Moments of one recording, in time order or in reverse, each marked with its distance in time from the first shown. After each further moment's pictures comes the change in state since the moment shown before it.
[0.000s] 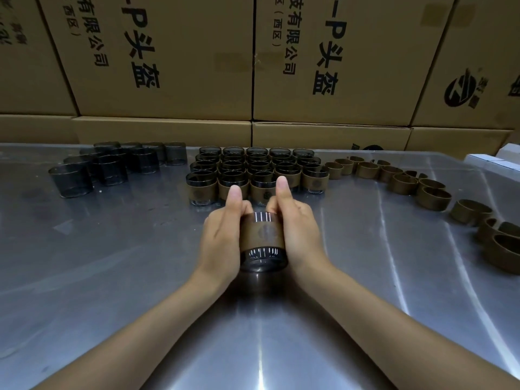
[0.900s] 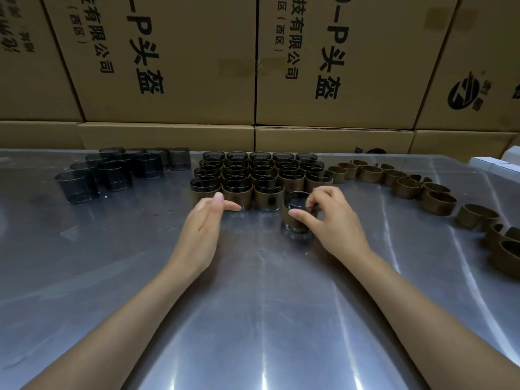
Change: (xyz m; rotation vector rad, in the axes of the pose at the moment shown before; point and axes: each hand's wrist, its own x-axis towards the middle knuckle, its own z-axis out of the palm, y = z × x) left_hand 0.033 -0.035 -0.045 0.364 -0.030 -0.026; right_hand 0.051 0.036 -0.077 -0.942 0.045 -0.337
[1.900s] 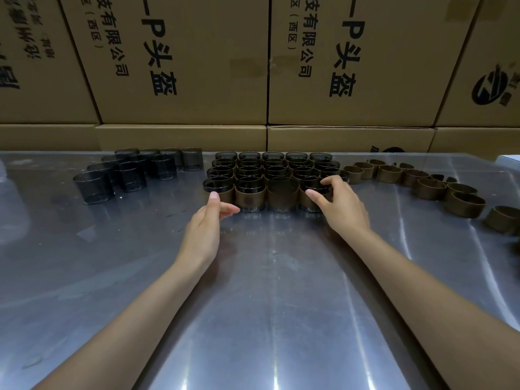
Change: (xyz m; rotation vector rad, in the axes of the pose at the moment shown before) left_hand 0.014 -0.018 -0.004 -0.018 0.119 -0.227; right_hand 0.047 0.015 0.025 -0.071 -0.003 0.252
